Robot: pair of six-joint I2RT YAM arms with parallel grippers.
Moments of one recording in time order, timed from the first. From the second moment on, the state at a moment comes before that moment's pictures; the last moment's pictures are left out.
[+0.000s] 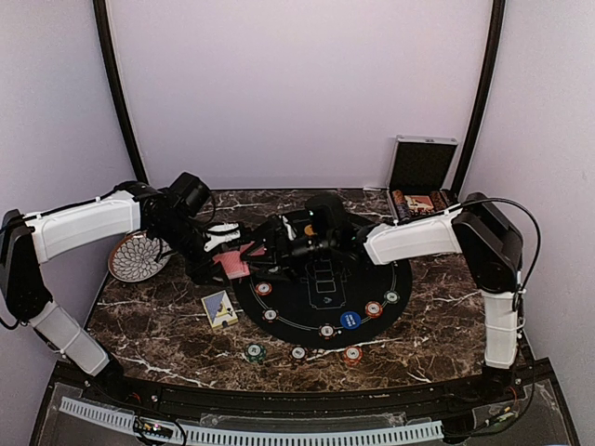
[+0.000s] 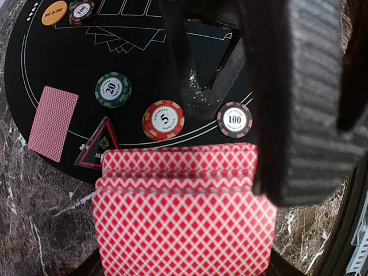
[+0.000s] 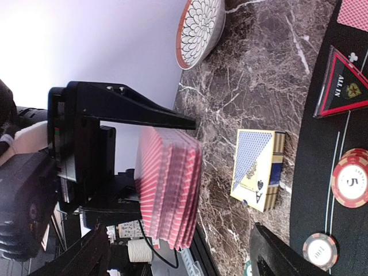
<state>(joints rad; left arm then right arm) -0.56 1.52 1.20 -0.86 0.30 0.67 0.89 2.05 1.36 0.29 -0.73 1.05</state>
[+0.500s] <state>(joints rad) -0.56 1.52 1.23 -0.86 0.31 0.66 0.90 2.15 1.46 0.34 -0.80 1.08</state>
